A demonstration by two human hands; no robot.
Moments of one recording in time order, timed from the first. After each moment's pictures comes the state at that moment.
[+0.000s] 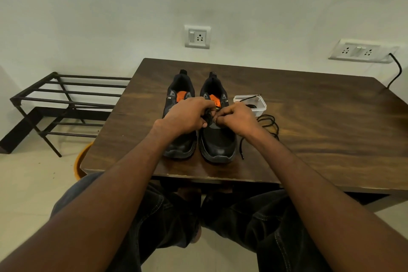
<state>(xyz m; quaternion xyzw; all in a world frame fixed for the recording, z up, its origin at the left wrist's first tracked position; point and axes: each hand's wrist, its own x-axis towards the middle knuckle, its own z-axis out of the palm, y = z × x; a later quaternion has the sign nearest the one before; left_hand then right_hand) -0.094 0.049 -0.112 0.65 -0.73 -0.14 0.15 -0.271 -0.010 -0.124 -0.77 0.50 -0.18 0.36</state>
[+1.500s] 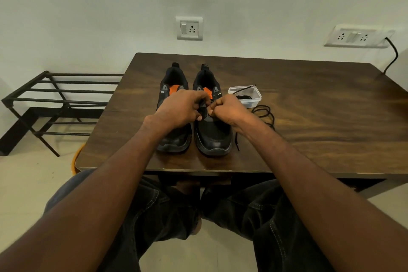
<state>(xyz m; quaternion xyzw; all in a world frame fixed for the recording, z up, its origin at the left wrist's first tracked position) -0.097 0.057 -0.109 0.65 -0.72 -0.14 0.19 -0.255 -0.006 -0.122 -0.68 0.57 -0.18 0.43</state>
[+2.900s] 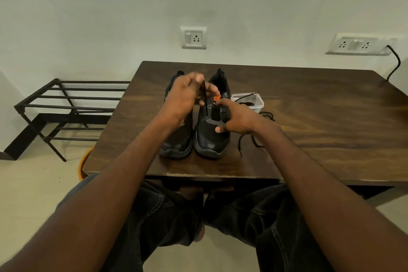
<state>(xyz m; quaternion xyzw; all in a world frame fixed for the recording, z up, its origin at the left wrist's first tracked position) -0.111 0.067 -0.074 0.53 -0.52 -0.37 0.56 -0.284 -0.011 -0.107 -0.83 0.48 -0.02 0.27</state>
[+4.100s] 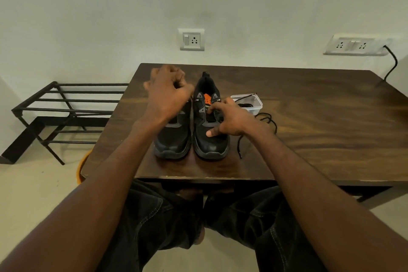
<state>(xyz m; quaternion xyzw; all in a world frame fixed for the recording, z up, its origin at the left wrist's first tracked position) -0.084 0.072 -0.068 0.69 -0.56 -0.05 0.46 -0.271 -0.014 -0.110 -0.84 0.48 -0.01 0.24</state>
